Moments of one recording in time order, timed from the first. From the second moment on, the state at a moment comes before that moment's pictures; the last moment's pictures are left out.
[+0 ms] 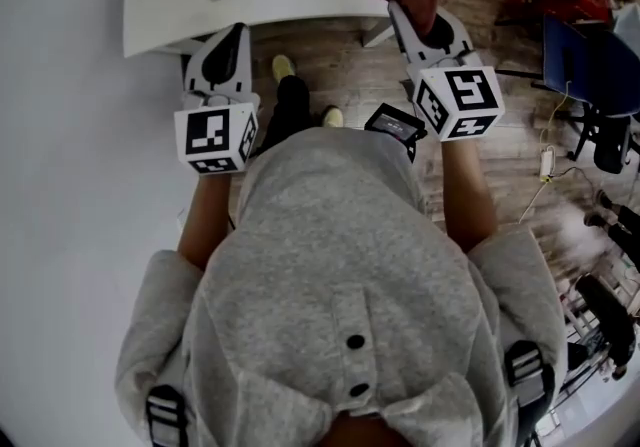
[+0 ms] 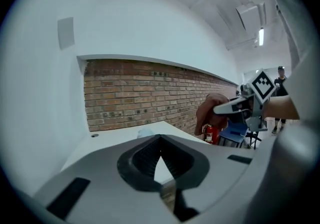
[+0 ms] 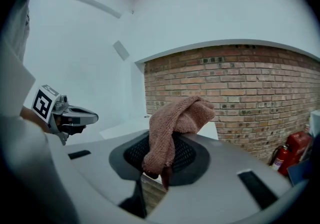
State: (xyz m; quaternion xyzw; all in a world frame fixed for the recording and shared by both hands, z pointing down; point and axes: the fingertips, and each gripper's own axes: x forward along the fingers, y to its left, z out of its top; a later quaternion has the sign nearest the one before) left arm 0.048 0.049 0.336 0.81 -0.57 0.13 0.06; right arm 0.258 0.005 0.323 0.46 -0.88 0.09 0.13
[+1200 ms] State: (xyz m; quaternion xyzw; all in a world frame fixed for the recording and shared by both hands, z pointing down) left arm 0.048 0.066 0.317 0.82 -0.55 0.11 0.07; right arm 0.244 0.027 0.310 0.47 -0.87 0.10 0.11
